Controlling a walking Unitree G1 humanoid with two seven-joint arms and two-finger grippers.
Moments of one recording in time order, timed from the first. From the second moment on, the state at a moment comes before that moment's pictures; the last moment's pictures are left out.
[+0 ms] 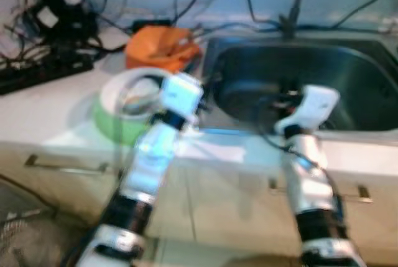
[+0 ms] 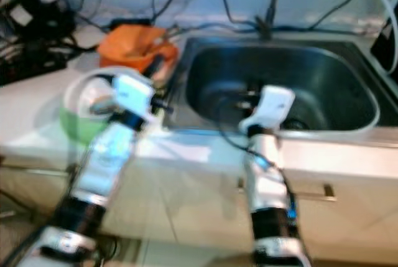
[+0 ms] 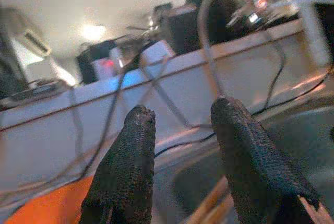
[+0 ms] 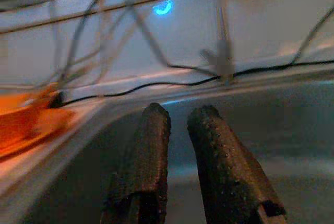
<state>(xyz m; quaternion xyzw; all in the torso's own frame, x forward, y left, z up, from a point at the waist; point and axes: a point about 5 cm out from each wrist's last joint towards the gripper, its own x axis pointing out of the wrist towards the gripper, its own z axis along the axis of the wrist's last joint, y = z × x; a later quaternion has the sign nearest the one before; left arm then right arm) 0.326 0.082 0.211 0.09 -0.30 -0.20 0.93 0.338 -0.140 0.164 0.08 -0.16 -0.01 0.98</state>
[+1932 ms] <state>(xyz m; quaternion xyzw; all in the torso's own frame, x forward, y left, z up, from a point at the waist) 0.339 0.055 0.205 0.35 -0.27 -0.24 0.87 0.346 -0.147 0.198 0.07 -0.19 -0.01 0.98</state>
